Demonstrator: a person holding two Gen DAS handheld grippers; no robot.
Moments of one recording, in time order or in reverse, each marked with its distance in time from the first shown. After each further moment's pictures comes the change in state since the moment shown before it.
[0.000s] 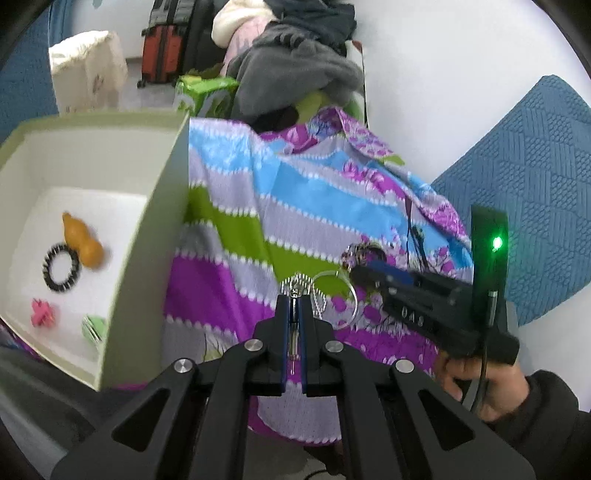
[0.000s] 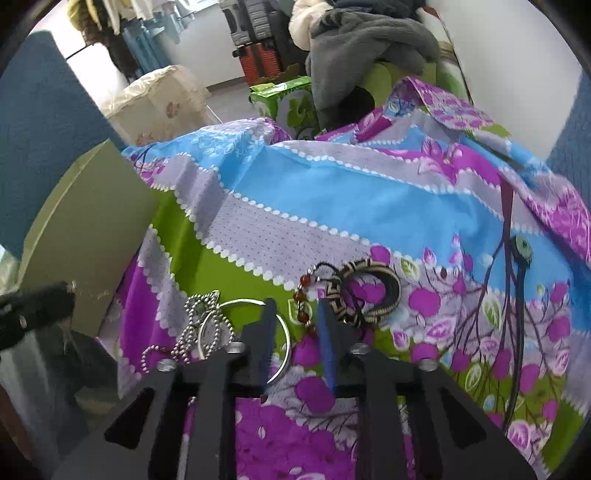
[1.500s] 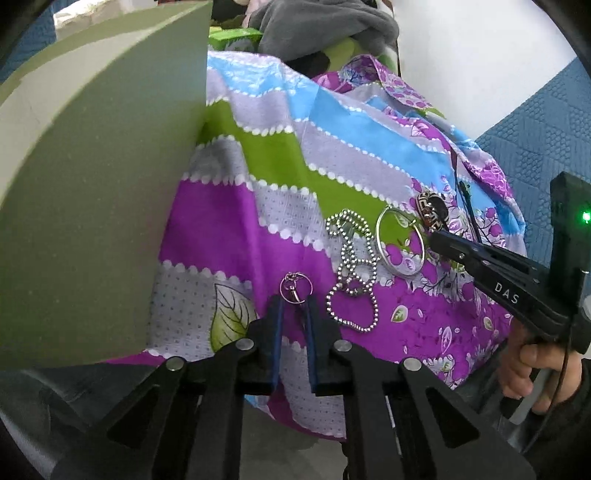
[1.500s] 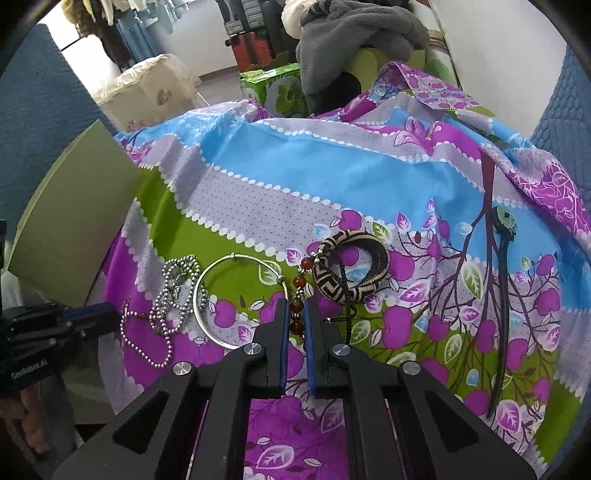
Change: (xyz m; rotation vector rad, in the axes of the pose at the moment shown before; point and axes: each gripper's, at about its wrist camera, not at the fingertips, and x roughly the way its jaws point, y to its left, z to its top) left arm 0.058 0.018 -0.029 -0.030 0.146 0.095; right arm -0.004 -0.018 -0.021 0.008 0.054 -0.022
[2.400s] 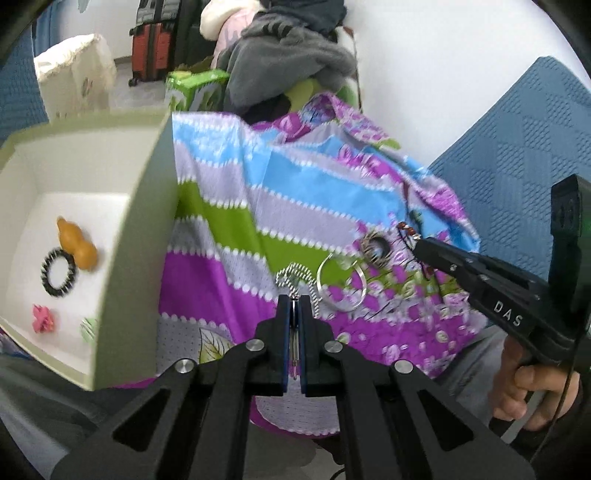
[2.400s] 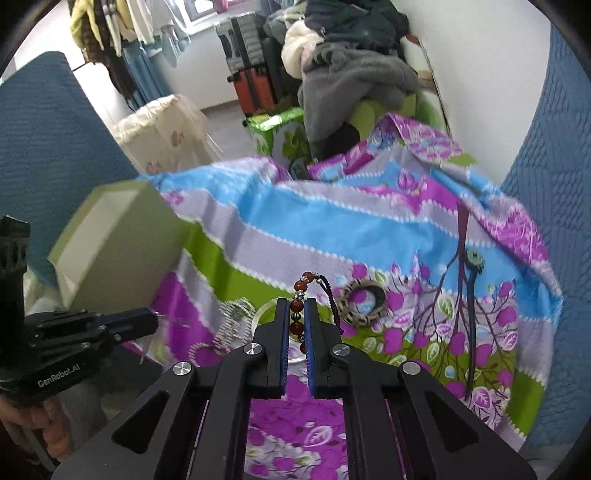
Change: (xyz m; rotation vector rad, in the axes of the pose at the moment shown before) left arm -0.068 -0.026 0.024 0.087 -0.118 -0.077; right arm -0.078 0.034 0.020 0.028 -0.138 -0.005
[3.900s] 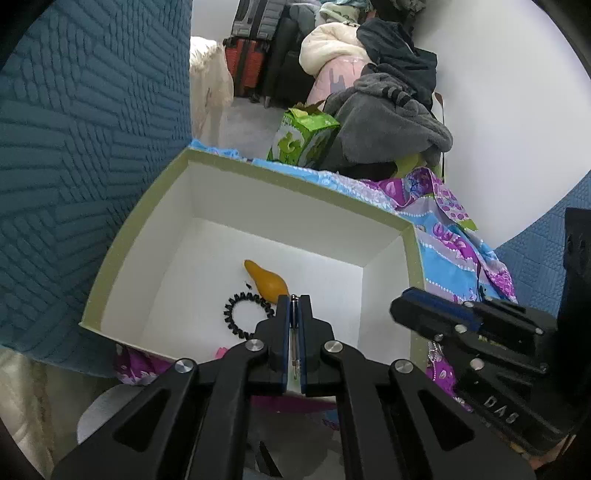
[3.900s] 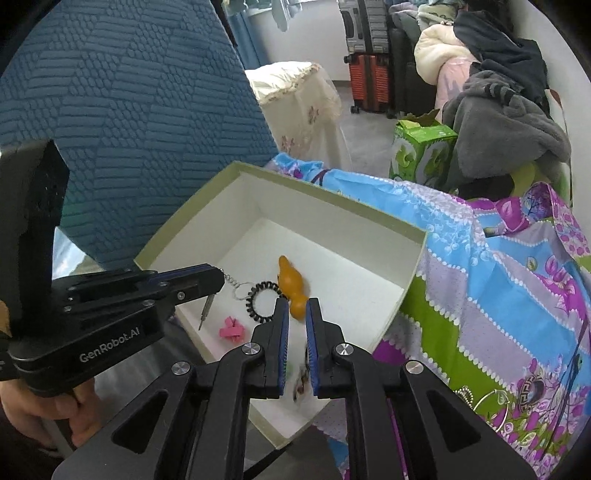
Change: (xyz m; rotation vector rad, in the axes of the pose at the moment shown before) left arm -0.084 0.165 0.029 -0.187 -0.112 0.158; right arm 0.052 0.218 0.059 -0.257 0.089 0.219
